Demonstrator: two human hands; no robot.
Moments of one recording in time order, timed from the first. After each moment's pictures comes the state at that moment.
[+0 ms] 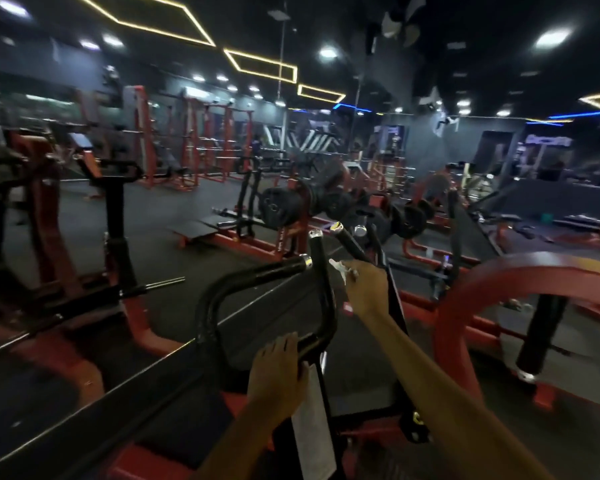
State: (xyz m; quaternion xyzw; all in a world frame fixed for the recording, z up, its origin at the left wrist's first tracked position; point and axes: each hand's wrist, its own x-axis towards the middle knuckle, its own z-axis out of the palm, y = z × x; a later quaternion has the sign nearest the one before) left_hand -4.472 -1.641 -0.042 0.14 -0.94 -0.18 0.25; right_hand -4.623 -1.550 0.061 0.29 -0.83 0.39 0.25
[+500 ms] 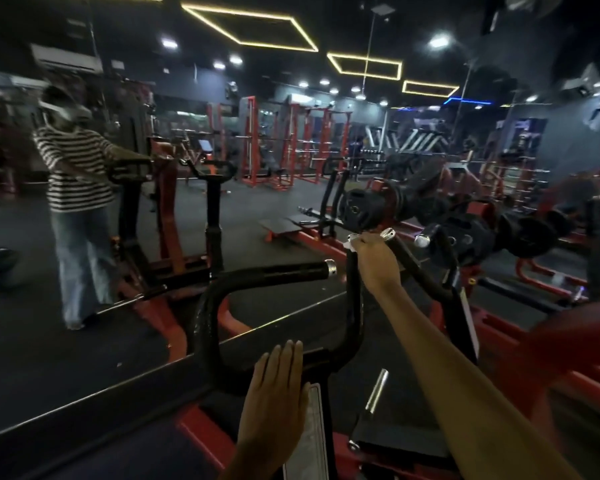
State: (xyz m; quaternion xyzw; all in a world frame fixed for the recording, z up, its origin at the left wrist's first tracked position) left_hand -4.483 -1.606 -0.074 0.29 -0.92 0.03 0.25; right_hand -4.726 -1.609 0.074 0.50 -0.79 0.20 0.30
